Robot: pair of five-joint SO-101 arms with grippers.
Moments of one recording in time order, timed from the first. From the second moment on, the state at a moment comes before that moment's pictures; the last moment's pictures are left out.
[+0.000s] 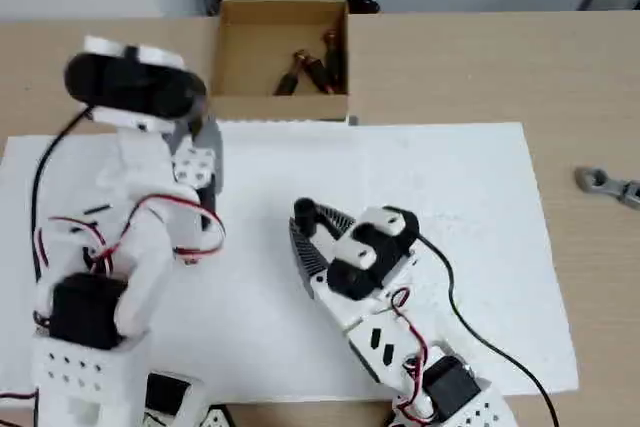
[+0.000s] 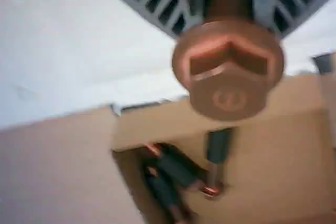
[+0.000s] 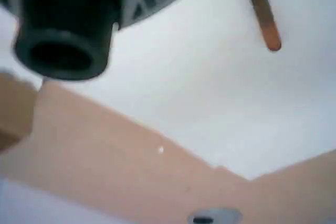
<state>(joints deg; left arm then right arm) 10.0 -54.3 28.4 65.0 4.7 -40.5 -101.8 91.6 23.5 -2.6</state>
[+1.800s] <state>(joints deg) 22.4 -65.1 54.8 39.7 15.3 -46.9 -101.8 95.7 19.3 -7.3</state>
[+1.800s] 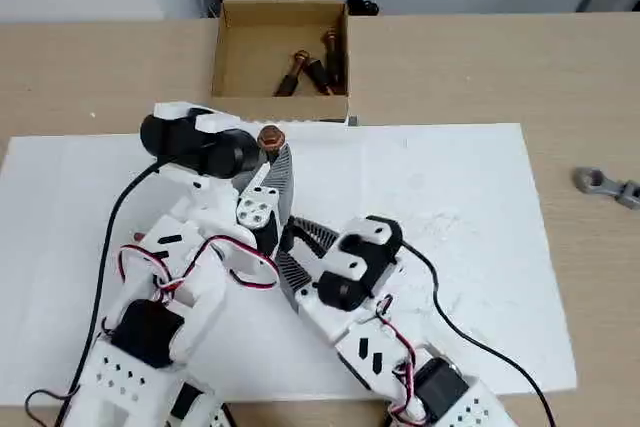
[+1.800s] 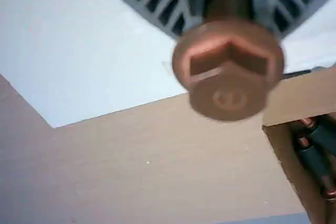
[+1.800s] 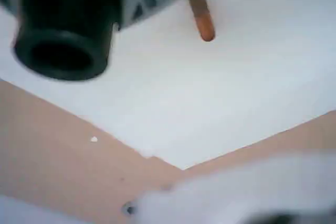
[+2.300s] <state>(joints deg) 22.4 -65.1 47.8 49.2 14.6 -47.2 -101.8 95.7 19.6 -7.3</state>
